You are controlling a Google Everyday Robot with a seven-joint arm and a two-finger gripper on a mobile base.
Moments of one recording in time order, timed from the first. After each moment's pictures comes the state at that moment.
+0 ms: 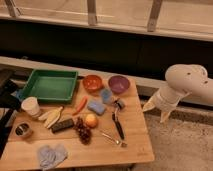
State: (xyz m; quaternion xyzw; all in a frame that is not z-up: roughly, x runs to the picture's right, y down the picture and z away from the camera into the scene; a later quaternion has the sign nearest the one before) arm 0.240 0.119 0.670 -0.22 0.24 0.85 0.42
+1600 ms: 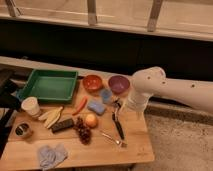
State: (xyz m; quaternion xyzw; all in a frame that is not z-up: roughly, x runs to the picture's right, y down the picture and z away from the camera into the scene) arm 0.123 0.131 0.735 -0.25 0.24 0.78 0.52
